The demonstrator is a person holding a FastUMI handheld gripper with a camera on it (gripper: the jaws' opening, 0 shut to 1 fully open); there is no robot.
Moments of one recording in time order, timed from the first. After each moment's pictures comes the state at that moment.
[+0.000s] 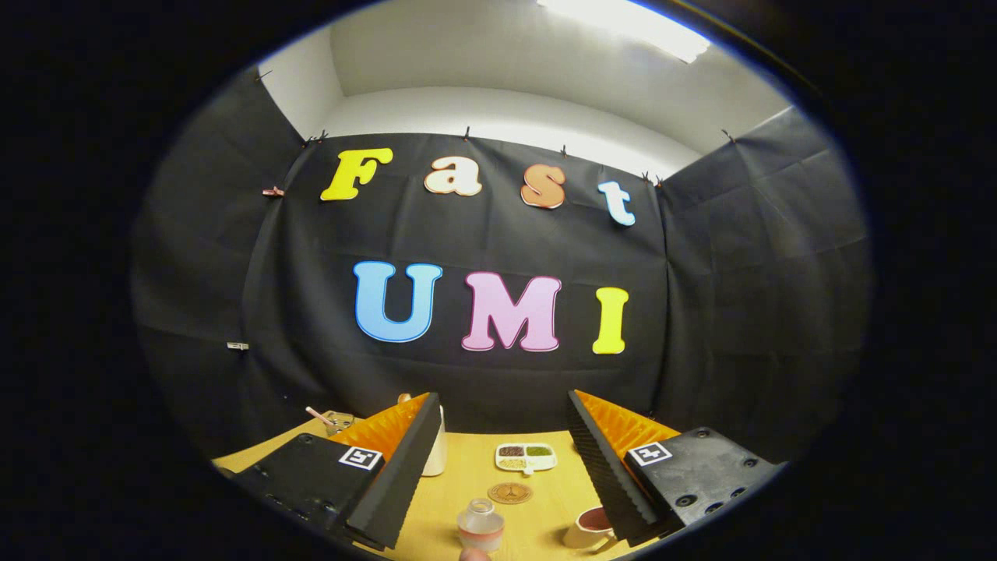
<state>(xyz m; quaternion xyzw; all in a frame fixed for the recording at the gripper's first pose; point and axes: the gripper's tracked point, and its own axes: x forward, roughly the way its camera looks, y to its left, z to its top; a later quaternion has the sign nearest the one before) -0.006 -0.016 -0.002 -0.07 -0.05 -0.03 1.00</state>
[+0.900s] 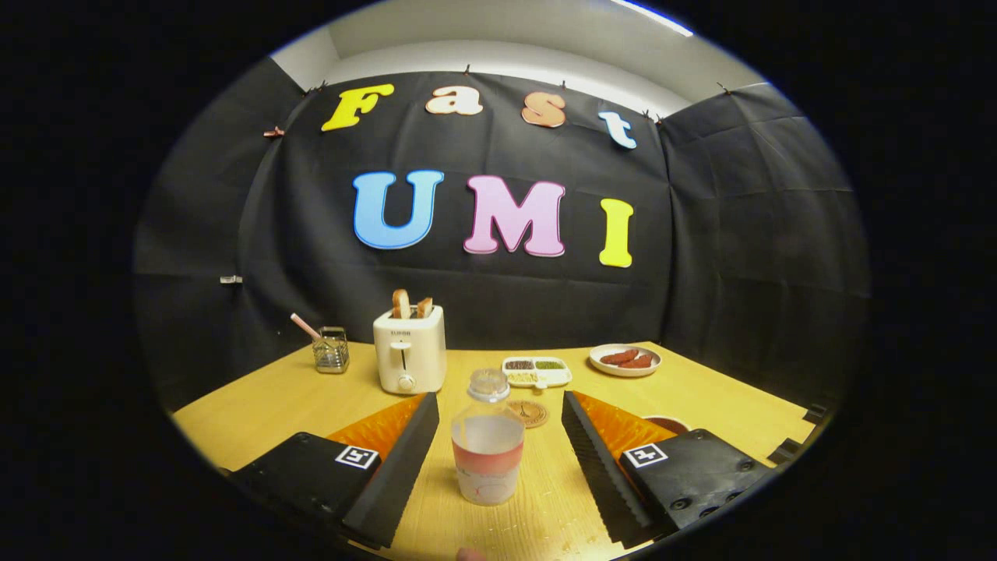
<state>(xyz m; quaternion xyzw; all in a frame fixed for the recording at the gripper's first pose) 0.002 -0.018 -0.228 -0.05 0.09 -0.03 0.99</state>
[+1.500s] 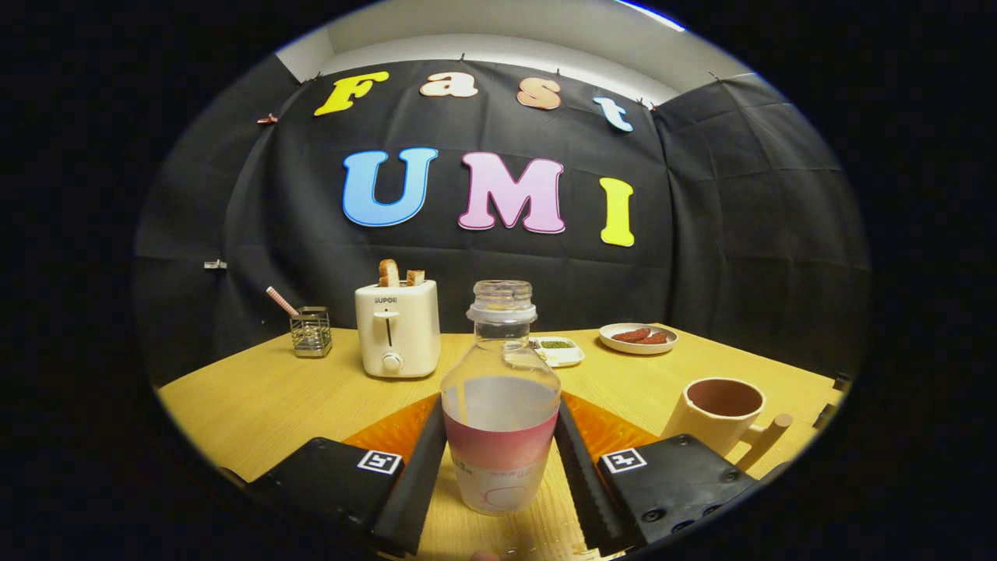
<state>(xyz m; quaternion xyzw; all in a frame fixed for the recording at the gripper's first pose) 0.046 -0.019 -0.281 -0.03 0.08 -0.05 1.00</state>
